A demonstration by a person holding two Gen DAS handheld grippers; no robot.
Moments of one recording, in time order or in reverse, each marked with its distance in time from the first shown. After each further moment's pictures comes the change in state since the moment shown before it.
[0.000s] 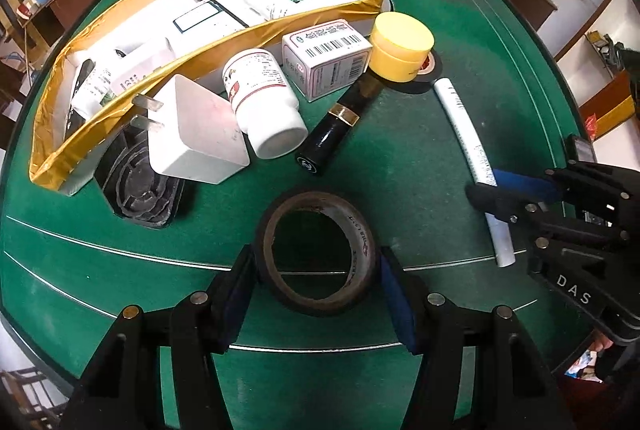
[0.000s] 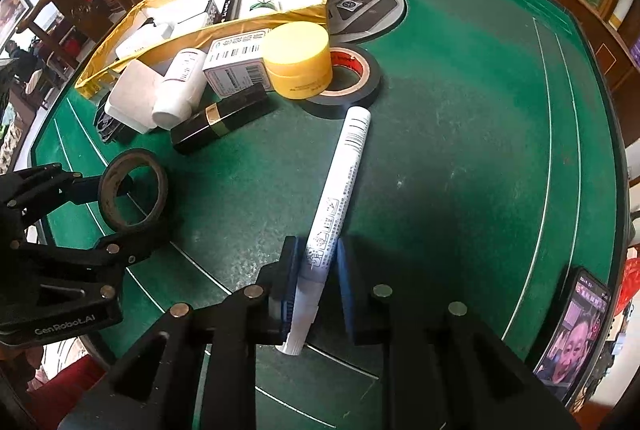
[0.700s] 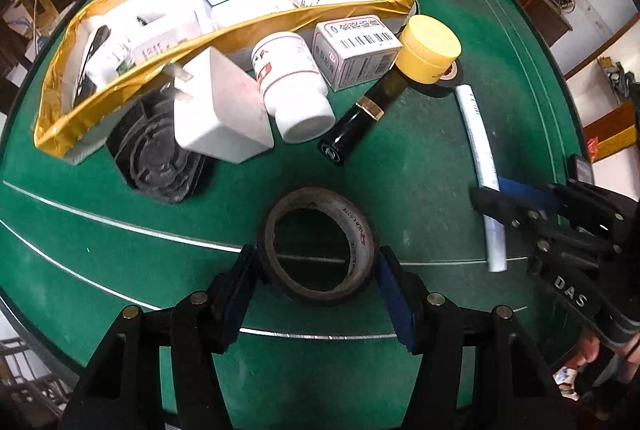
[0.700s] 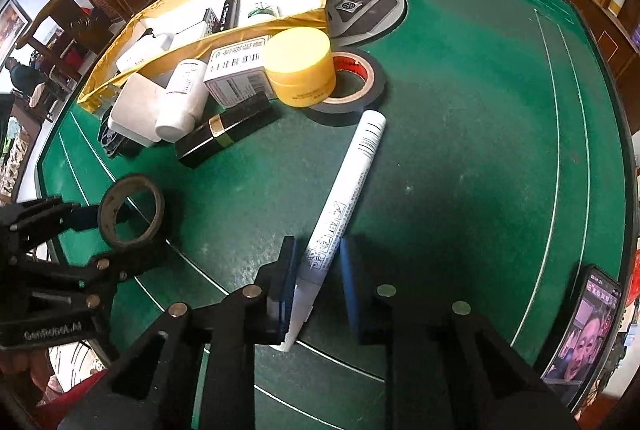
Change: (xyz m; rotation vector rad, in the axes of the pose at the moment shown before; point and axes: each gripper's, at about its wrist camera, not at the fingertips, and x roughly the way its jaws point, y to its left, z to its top) left arm -0.003 0.024 0.002 -0.087 0.046 -0.003; right arm 0.000 -0.001 0.002 0.047 0.003 0.027
